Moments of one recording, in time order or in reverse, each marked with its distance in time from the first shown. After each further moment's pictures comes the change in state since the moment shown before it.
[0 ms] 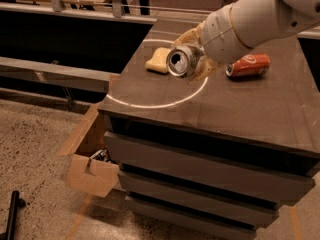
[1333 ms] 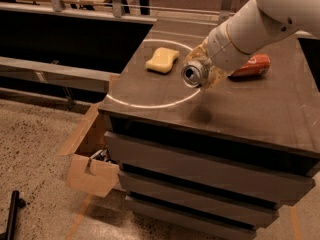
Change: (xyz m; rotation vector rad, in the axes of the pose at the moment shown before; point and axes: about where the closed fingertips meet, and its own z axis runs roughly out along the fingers) arm 0.060 0.031 0.023 -0.160 0.128 -0.099
